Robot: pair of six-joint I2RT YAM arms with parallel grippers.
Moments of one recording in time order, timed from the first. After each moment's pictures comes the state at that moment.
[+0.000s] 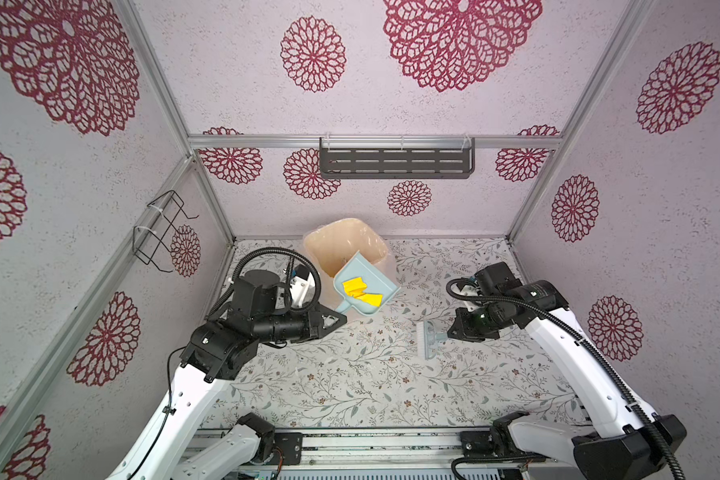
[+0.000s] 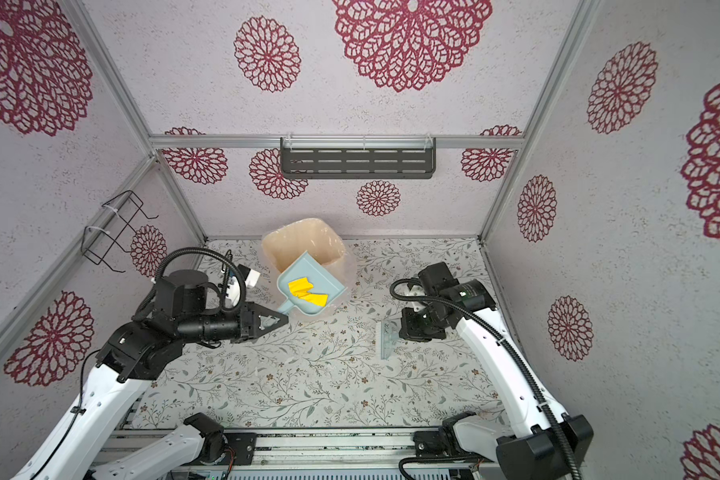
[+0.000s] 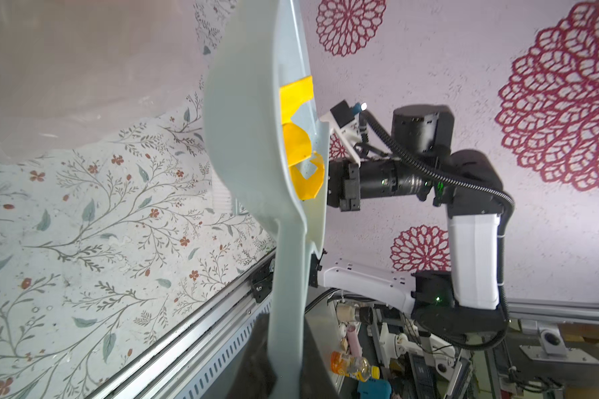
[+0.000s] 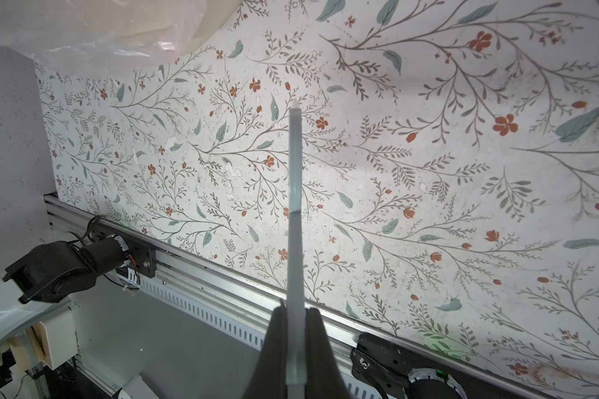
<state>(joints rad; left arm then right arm) -0.42 0.96 1.28 -0.87 0.67 -0.73 0.37 1.20 1.30 -1.33 -0.33 0.31</state>
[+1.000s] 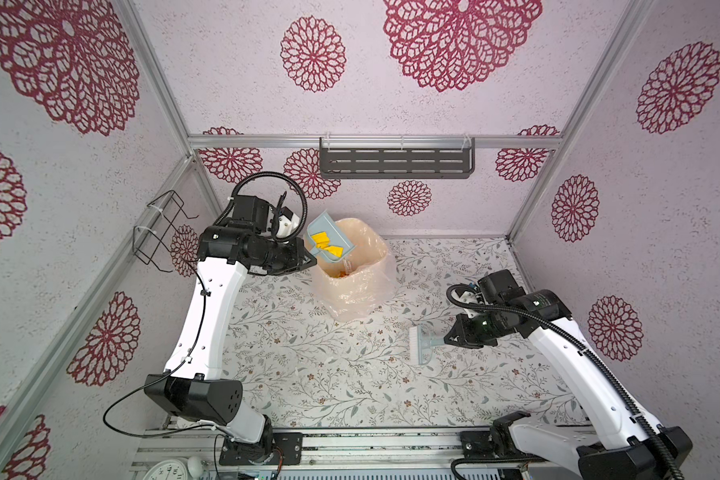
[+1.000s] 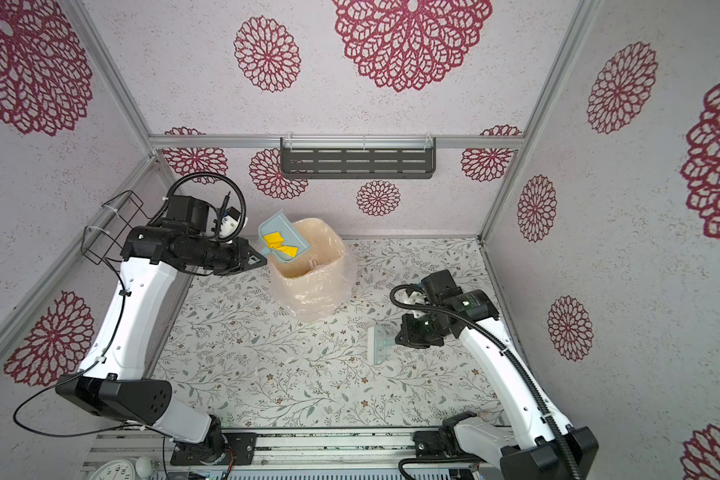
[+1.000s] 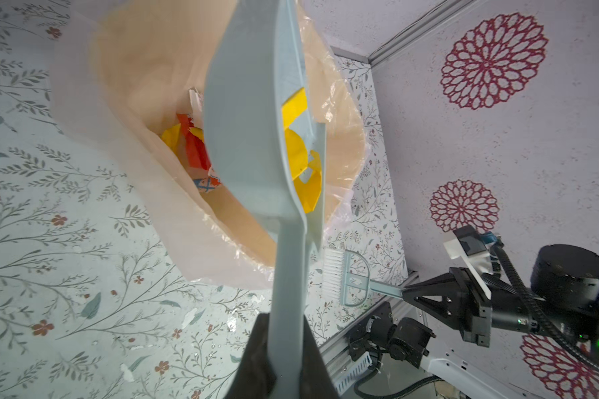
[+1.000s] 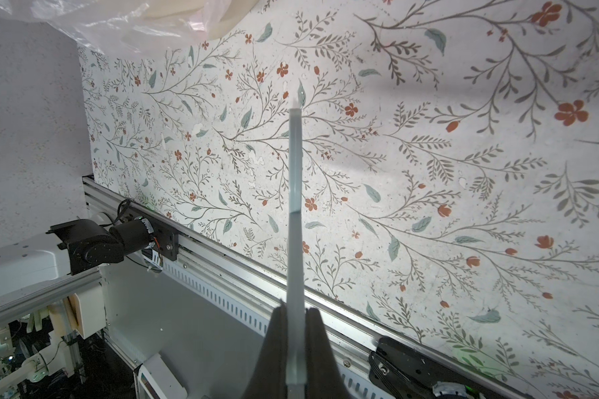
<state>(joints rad) -0.13 1.59 1.96 -1.32 0.52 -0.23 0.36 1.14 1.20 -1.28 -0.43 0.29</state>
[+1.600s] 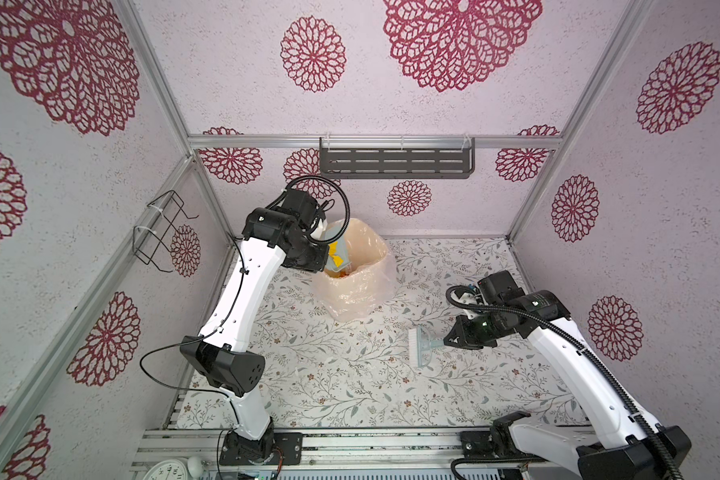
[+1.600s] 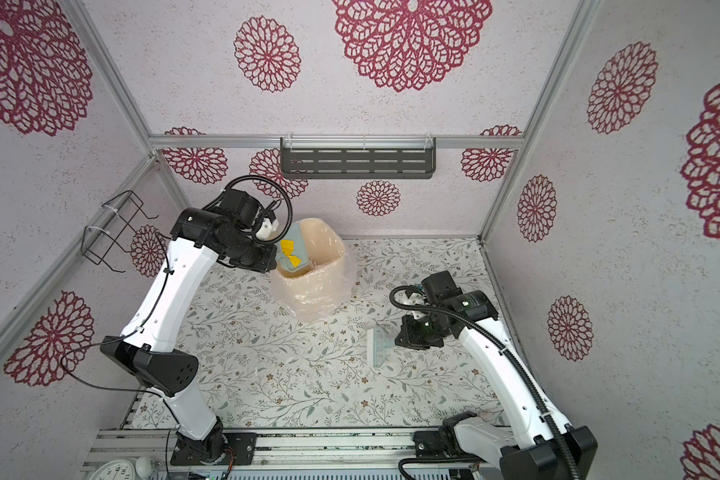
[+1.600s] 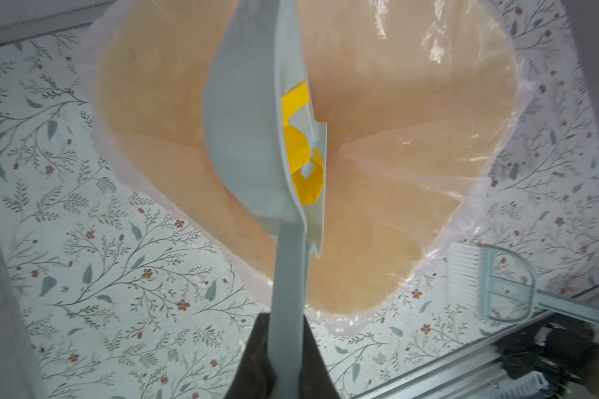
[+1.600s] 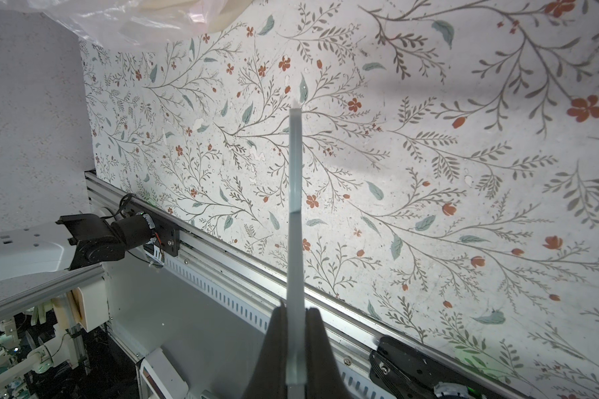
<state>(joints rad) -0.37 1.81 2.20 -1.50 0.02 -0.07 0.35 1.14 1.20 -1.28 -0.45 0.28</state>
